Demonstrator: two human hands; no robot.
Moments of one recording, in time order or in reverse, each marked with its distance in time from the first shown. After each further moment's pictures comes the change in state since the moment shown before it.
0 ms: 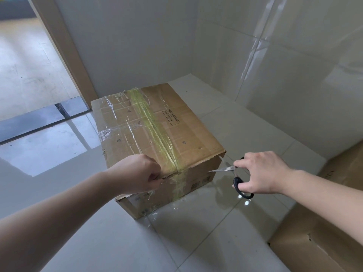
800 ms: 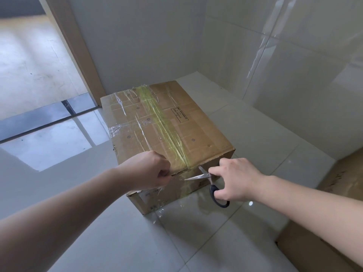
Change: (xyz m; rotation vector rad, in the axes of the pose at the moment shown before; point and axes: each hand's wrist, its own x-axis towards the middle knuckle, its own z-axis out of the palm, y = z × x) left_hand -0.003 0.000 0.001 -0.078 0.032 0.012; right_hand 0.018 -0.082 -0.020 0.142 -0.091 -0.150
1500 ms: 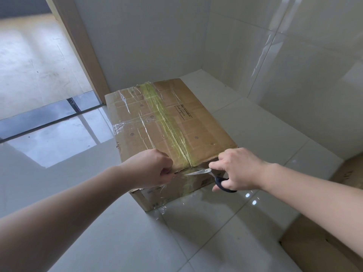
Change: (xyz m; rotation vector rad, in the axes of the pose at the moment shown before) left_hand -0.003 0.000 -0.001 -0.012 -0.007 -0.011; right_hand 0.017 0.018 -0.003 -0.089 0.100 -0.238
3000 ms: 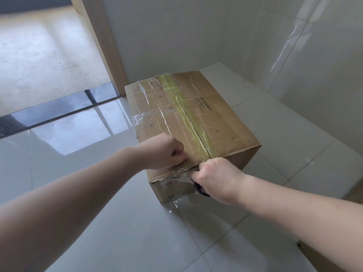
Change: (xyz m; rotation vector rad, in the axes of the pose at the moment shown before) left_hand 0.001 -0.027 -0.009 -0.134 -0.038 -0.113; right_hand 0.045 -0.095 -0.015 -0.061 -0.094 -0.139
